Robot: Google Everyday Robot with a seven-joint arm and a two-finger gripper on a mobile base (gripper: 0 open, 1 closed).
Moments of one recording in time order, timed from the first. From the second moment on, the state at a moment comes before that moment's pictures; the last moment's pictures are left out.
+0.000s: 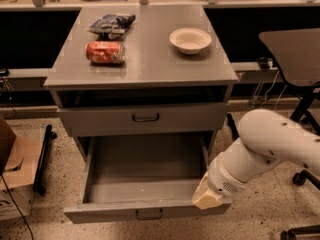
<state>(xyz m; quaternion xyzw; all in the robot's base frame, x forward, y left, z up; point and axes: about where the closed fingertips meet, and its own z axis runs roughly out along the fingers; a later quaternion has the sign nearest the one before) 0.358 -0.113 0.665 -0.57 0.78 0.23 0.08</state>
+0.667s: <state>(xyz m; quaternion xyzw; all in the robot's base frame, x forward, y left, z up) 0.315 -0.081 0.546 -0.51 0.78 0.35 0.04</state>
